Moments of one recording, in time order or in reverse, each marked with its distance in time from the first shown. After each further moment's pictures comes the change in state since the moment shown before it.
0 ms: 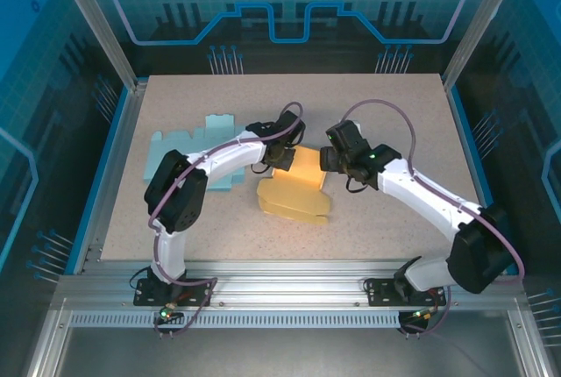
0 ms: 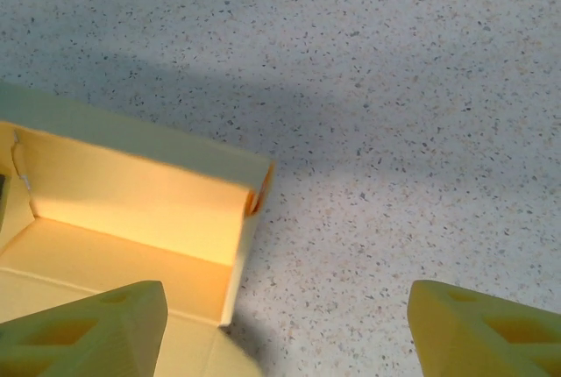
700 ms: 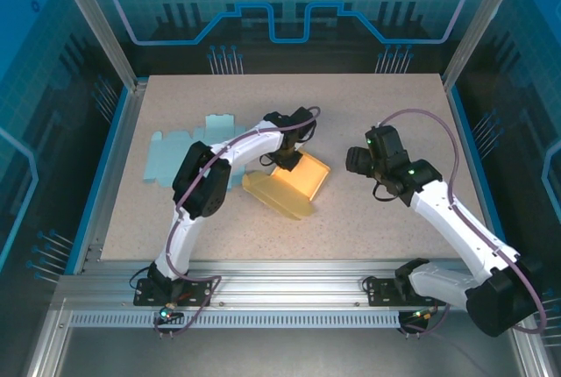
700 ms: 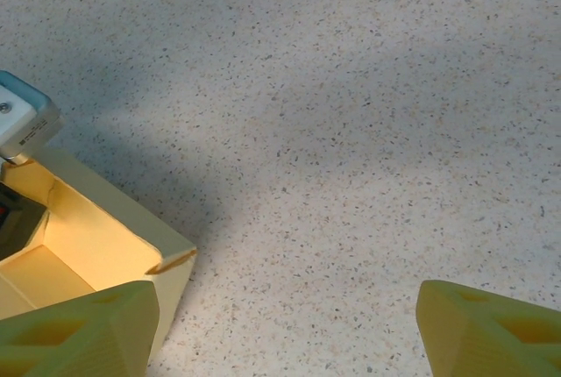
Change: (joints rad) left arm 0.003 0.250 0.306 -0.234 -0.006 0.225; right arm -0.164 -0.264 -0.126 -0.033 -0.058 -0.002
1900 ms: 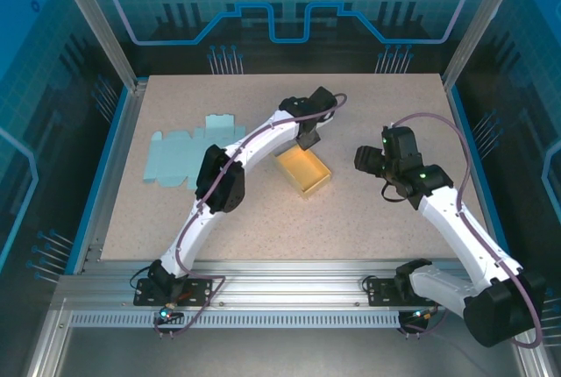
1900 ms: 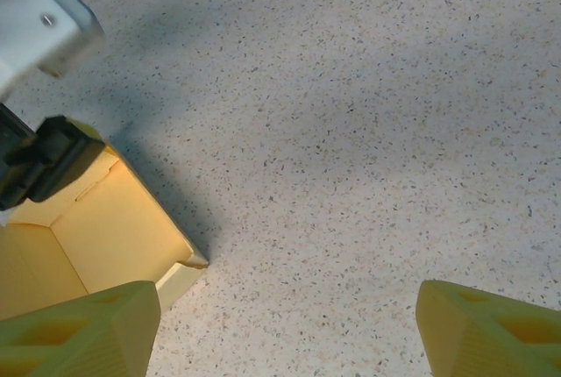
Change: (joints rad) left arm -0.036 0.227 0.516 -0.044 -0.186 0.338; right arm -0.113 -0.049 -0.045 0.042 -0.106 -0.034
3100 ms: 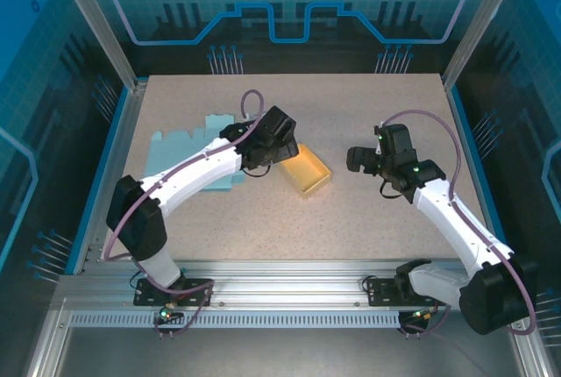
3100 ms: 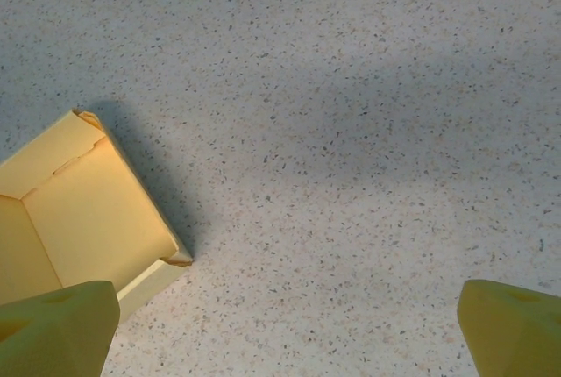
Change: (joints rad) left arm -0.027 -0.761 -0.893 0.223 0.159 -1.284; right arm -0.007 0.069 -0.004 0.048 -0.018 -0.128
